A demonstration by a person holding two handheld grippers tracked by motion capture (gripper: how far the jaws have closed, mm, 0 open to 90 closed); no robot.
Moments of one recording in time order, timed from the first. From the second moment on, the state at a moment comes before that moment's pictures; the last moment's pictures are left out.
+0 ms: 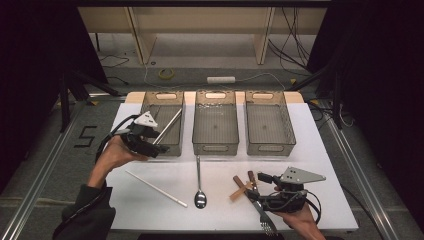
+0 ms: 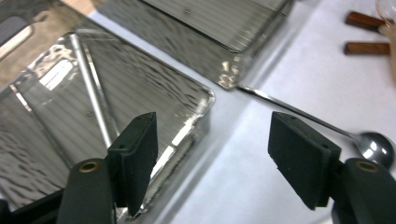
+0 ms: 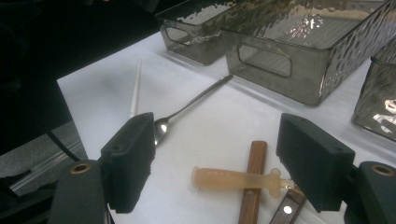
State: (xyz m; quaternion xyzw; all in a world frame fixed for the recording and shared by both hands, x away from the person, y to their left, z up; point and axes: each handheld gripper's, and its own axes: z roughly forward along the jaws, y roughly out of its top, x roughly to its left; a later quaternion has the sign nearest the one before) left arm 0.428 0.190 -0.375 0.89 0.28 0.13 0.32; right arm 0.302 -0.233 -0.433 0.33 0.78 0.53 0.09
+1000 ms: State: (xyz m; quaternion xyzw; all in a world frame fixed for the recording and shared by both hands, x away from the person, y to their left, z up) left arm 0.391 0.170 -0.413 0.95 0.20 0.08 0.22; right arm 0.301 -0.232 -0.432 0.33 0.78 0.52 0.09
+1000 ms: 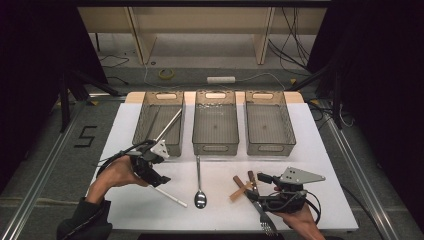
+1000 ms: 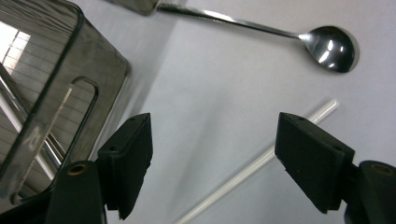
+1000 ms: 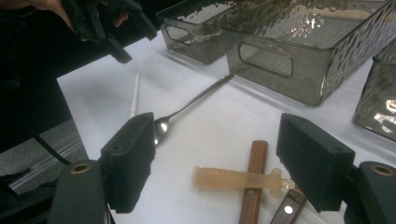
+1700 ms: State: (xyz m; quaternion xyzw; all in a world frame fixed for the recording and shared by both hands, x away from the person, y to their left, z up) left arm 0.385 0.181 -0.437 0.97 0.17 0.06 0.15; right arm 0.301 -0.231 -0.432 0.33 0.78 0.52 0.09
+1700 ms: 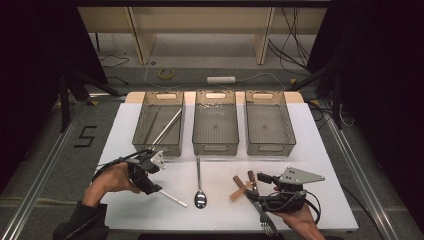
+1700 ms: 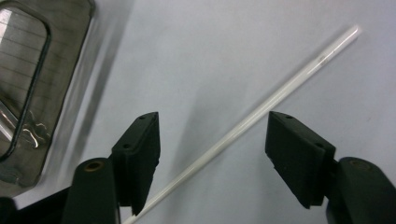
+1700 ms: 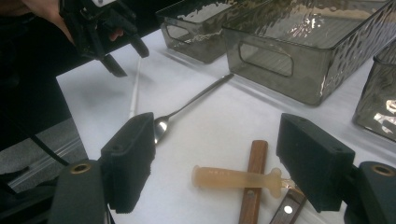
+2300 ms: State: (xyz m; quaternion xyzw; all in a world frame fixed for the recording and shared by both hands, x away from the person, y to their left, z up) left arm 0.391 0.183 -0.455 0.98 0.15 0.04 0.10; right arm 0.301 -0.231 -0.432 0.33 0.78 0.52 0.09
